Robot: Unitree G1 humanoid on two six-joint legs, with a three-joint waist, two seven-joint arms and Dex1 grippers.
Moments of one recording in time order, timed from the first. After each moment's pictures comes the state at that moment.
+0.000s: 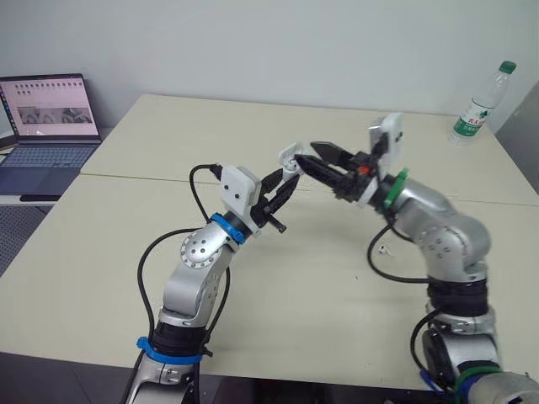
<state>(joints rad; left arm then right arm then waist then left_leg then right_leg) -0.37 0.21 -0.08 -0.24 -0.27 0.22 -0.50 -0.70 -0.41 -0.10 -0.25 0.70 0.82 0.63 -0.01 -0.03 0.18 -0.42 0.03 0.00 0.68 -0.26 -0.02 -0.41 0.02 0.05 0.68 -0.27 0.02</state>
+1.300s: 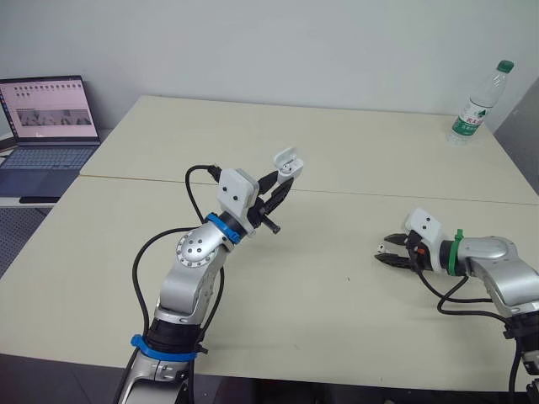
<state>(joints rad) -0.39 0.24 -0.08 -0.19 -0.24 0.17 -0.50 -0.35 -0.80 0.09 0.10 0.19 0.43 0.98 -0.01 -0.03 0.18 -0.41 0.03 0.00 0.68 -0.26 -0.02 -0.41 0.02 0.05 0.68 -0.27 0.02</state>
